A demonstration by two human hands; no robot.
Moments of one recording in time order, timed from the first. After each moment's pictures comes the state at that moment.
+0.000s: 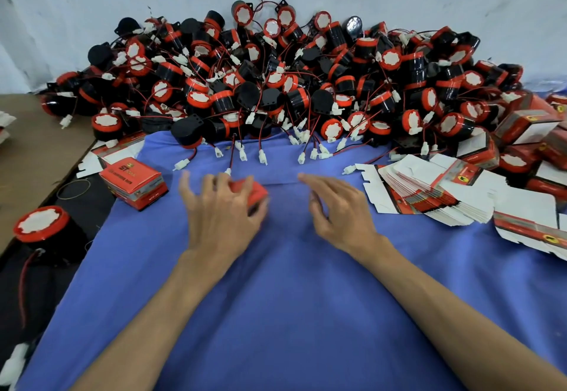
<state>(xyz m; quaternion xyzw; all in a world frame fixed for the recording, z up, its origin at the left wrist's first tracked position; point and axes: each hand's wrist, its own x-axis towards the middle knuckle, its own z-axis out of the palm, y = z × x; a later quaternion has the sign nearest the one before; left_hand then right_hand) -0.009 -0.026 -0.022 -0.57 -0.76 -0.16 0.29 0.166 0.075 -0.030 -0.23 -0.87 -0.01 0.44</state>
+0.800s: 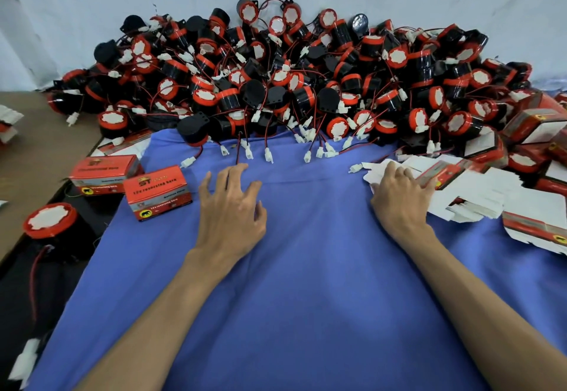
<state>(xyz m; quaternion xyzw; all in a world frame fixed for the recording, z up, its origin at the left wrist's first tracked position) -0.011 -0.023 -0.029 -0.59 -0.76 -0.20 0.19 0.205 0.130 -0.028 -0.65 -0.74 -0.12 0.11</state>
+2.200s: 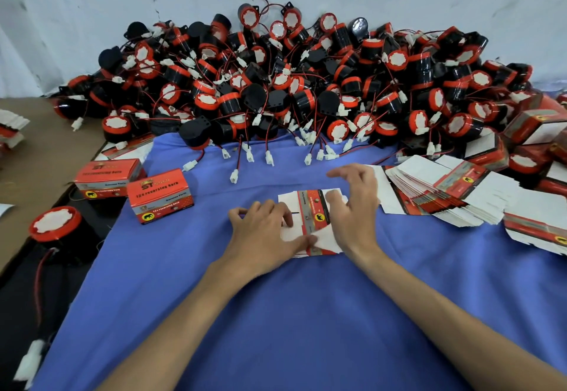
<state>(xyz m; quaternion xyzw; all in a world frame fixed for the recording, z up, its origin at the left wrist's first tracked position) 0.018 -0.012 -0.044 -0.61 -0.77 -0.19 -0.05 0.152 0.056 -0.023 -0.41 -0.71 0.24 0.52</state>
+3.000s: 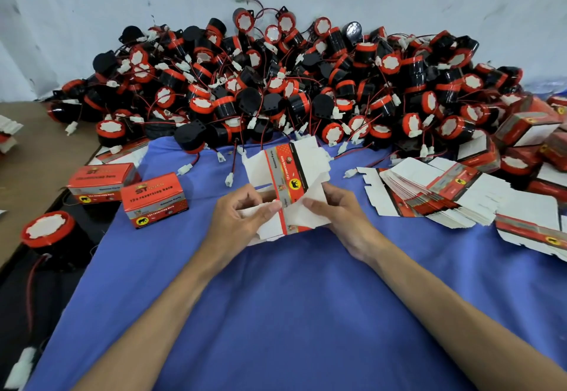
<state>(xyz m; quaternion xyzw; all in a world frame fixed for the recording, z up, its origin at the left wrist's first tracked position) 0.000 -0.024 -0.026 -0.52 -0.57 -0.59 -0.25 0.161 0.073 -0.024 -0.30 -0.61 0.65 0.35</state>
